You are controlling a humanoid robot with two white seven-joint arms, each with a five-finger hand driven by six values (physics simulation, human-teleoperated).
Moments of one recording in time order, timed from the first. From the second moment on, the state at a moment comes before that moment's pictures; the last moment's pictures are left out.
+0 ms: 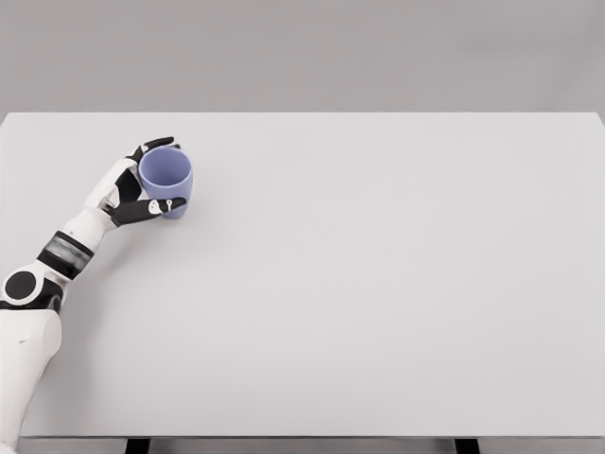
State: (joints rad) left arm -0.39 0.33 -0.14 -0.91 0.43 -0.46 -0.61; right arm 0.00 0.00 -0.20 0.05 -0.06 -0.07 0.10
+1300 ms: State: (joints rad) left arm -0.37 0.34 -0.13 -0.96 0.43 -0.46 -0.61; right arm 0.00 0.00 -0.20 0.05 -0.06 -0.07 0.10
